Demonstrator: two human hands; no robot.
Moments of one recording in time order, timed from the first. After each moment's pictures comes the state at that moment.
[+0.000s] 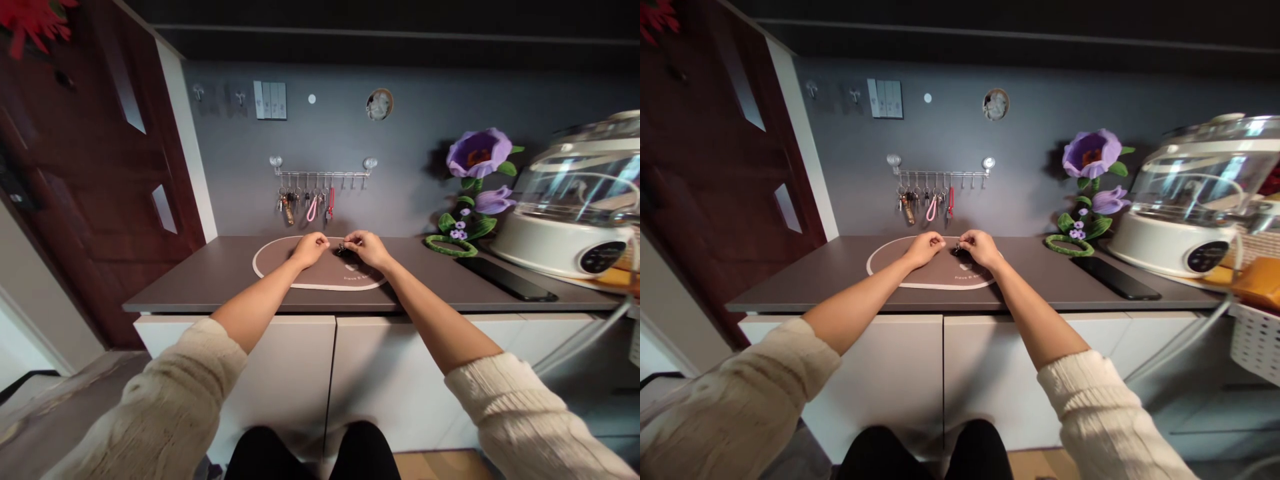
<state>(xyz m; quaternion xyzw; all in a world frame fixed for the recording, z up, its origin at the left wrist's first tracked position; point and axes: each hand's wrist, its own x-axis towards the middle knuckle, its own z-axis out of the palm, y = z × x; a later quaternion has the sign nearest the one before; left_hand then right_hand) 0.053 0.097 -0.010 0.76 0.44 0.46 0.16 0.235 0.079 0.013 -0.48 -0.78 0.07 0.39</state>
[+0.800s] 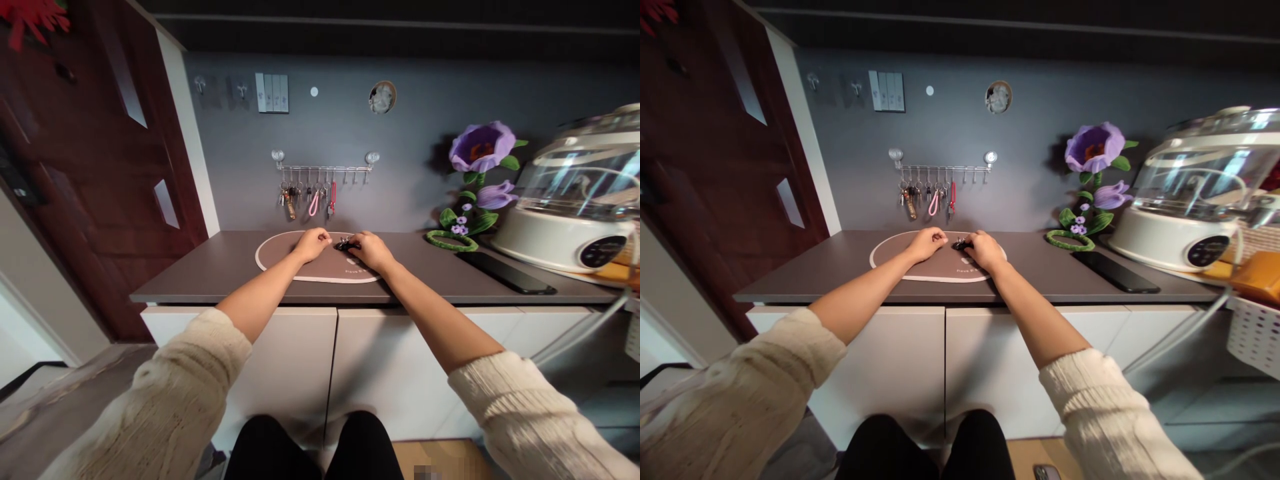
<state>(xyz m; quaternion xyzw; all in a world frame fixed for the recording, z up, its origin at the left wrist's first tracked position) 0.051 0.093 -0.009 0.77 0.44 0.44 0.14 0.238 0.070 0.001 -0.54 -0.80 -0.11 0.25</state>
